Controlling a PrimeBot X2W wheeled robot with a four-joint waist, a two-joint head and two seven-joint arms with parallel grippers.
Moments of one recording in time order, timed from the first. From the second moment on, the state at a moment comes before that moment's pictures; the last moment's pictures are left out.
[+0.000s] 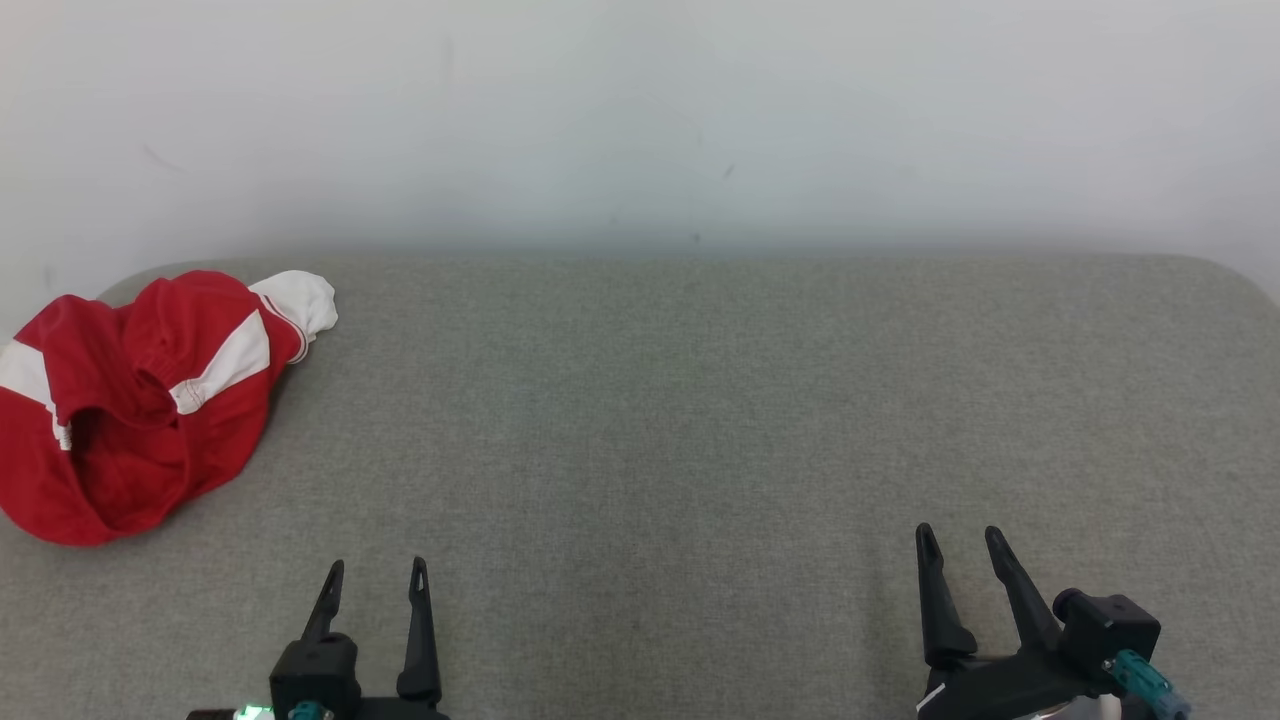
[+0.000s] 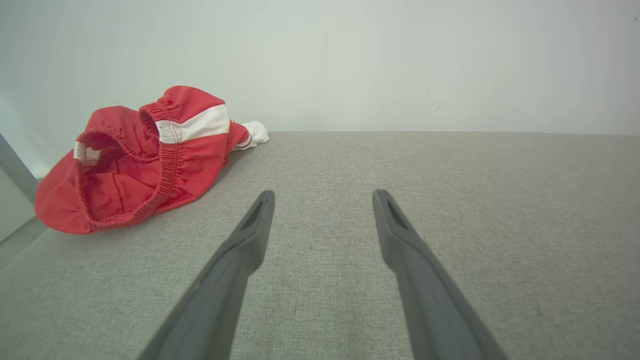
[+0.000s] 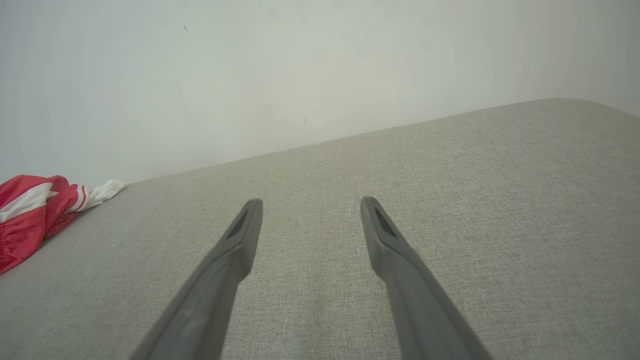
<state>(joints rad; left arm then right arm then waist) -0.11 0.12 -0.19 0.34 -0.20 0.11 -0.24 -0.09 -0.05 -0.04 0.33 0.24 0.13 -0.21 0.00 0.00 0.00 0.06</state>
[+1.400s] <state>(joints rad) -0.13 0.07 -0.16 0.42 -0.21 0.08 -0.26 -0.08 -0.05 -0.03 0.32 0.18 0.13 -0.19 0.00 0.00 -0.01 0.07</state>
